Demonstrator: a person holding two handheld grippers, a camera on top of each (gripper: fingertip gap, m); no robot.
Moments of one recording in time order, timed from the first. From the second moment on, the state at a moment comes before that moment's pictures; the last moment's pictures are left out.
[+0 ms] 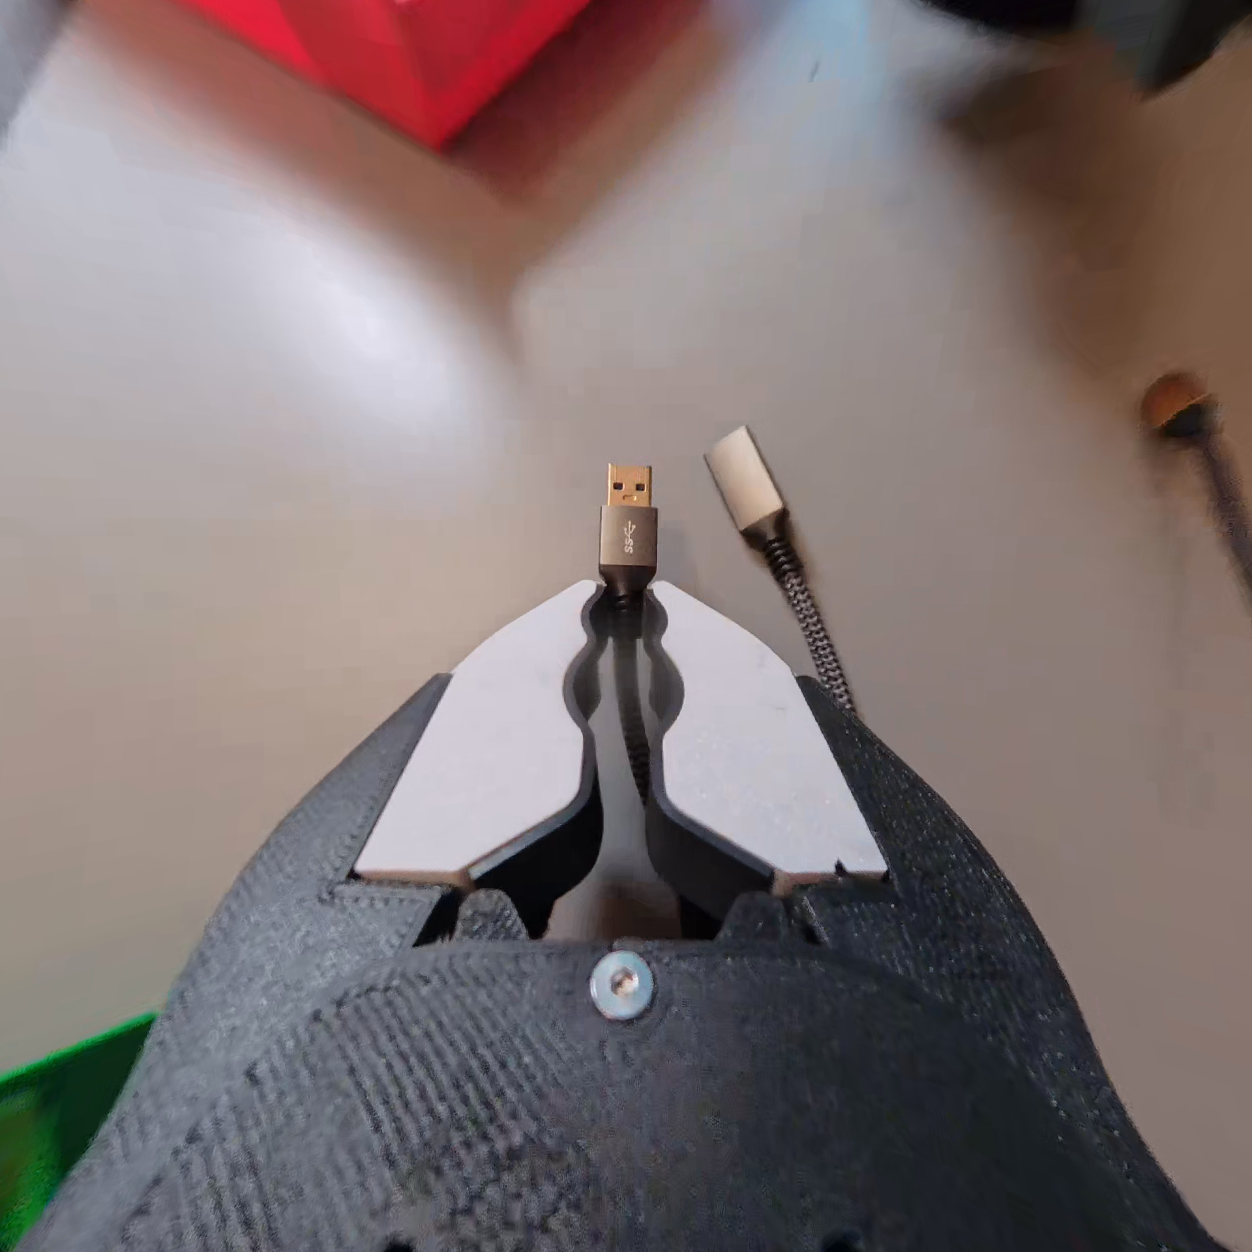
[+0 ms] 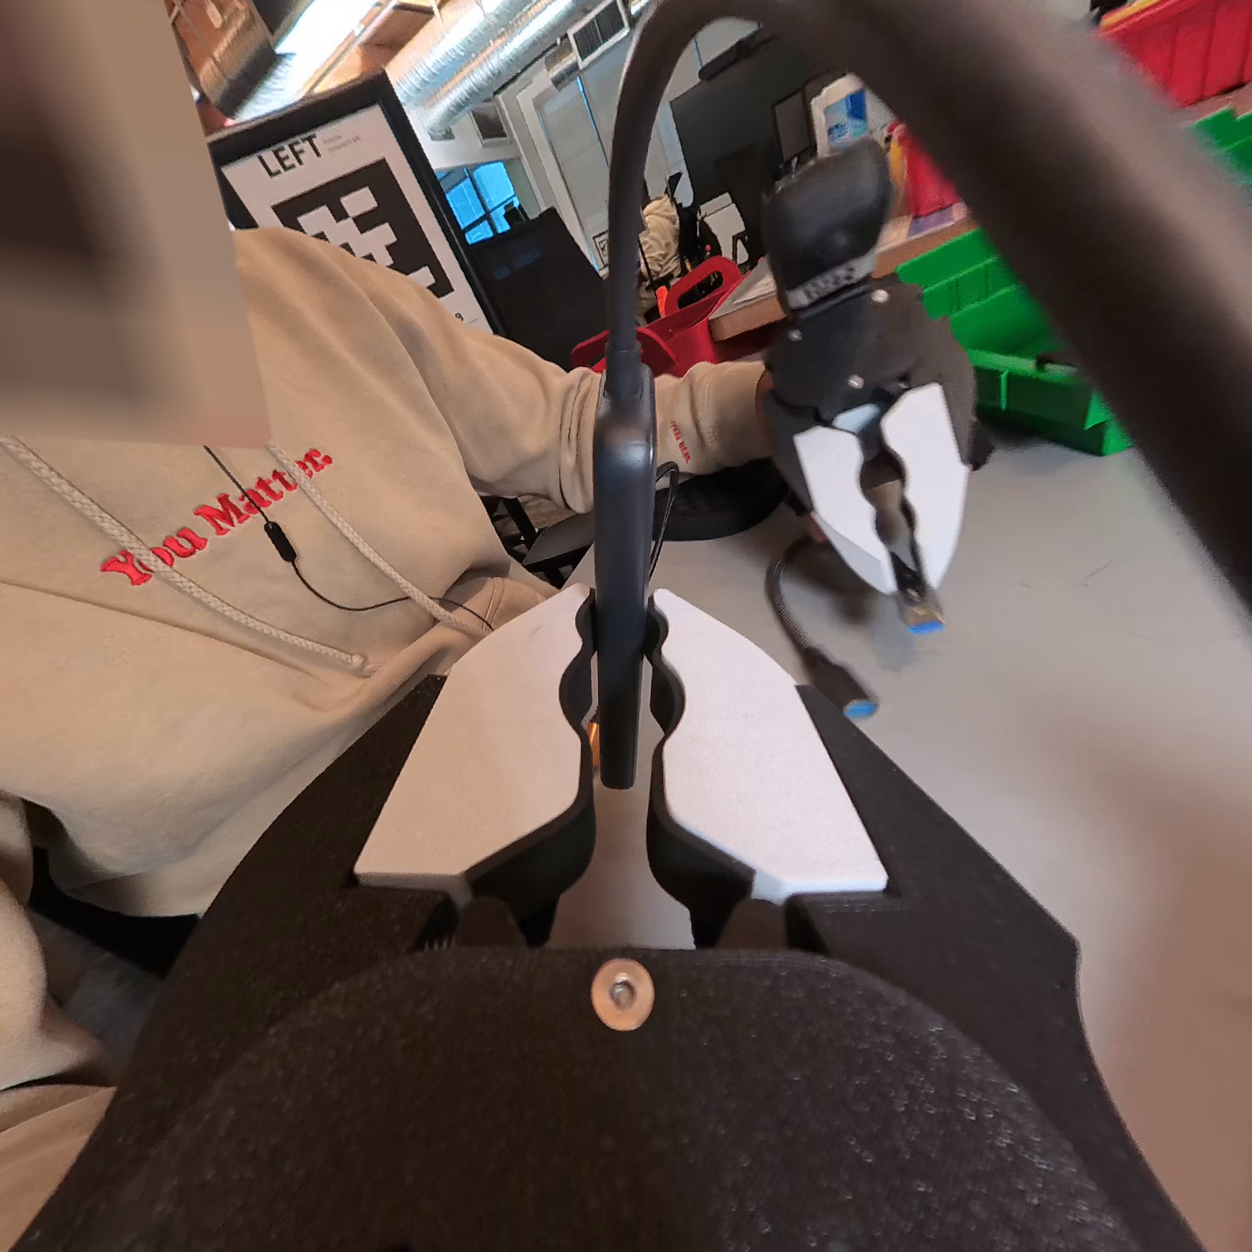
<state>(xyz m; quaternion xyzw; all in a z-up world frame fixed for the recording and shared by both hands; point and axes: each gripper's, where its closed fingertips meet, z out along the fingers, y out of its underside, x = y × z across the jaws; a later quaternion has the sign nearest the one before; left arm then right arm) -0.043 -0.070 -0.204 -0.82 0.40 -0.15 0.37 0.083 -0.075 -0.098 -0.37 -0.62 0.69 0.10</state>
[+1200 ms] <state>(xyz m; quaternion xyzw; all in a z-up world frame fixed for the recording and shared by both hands) 0.018 -0.087 -0.096 -0.57 0.52 0.25 0.59 0.080 -0.075 -0.098 -0.36 -0.59 0.72 0.08</state>
